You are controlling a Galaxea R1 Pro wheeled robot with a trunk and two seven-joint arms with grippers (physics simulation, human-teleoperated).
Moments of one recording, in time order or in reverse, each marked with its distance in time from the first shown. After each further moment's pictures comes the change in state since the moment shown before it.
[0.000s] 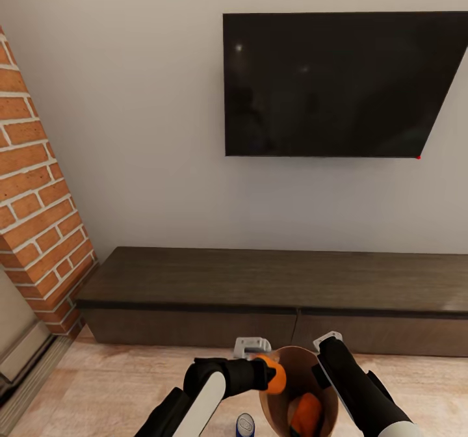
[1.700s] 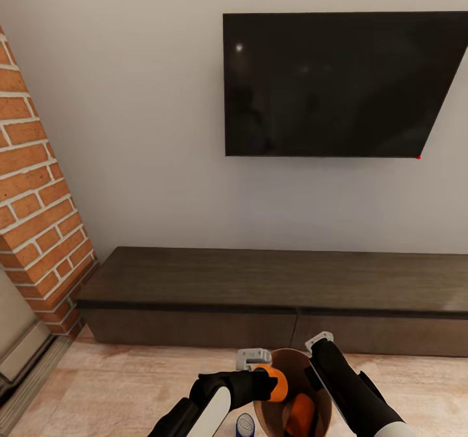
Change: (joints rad) left arm -0.017 -0.016 -0.035 0.205 -0.004 -0.189 -0.086; right arm 0.000 0.015 0.060 -0.001 -0.002 0.000 0.001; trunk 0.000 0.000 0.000
